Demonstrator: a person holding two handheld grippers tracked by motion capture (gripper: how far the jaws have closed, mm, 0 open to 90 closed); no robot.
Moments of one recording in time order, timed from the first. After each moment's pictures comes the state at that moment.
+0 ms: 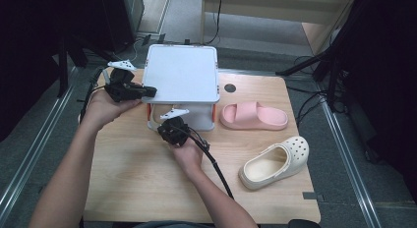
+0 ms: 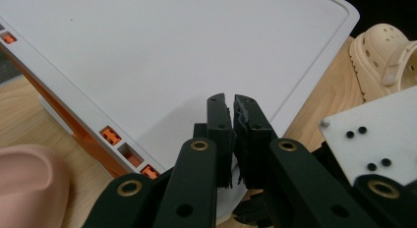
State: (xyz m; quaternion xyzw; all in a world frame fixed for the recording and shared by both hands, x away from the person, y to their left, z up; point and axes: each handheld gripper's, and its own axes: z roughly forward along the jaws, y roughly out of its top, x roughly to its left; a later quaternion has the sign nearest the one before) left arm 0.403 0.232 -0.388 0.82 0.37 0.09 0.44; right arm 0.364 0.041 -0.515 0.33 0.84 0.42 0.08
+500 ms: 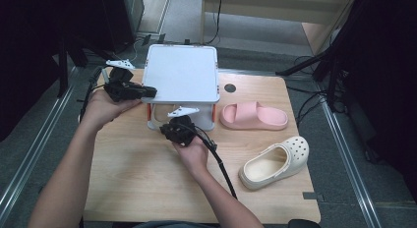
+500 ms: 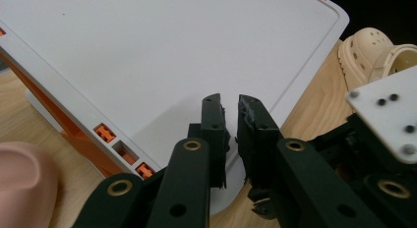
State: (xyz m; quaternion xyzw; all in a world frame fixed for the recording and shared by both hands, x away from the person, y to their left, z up) left arm 0.405 0.234 -0.387 0.82 0.37 0.07 0.44; right arm 0.356 0.017 -0.497 0.34 0.82 0.45 0.06
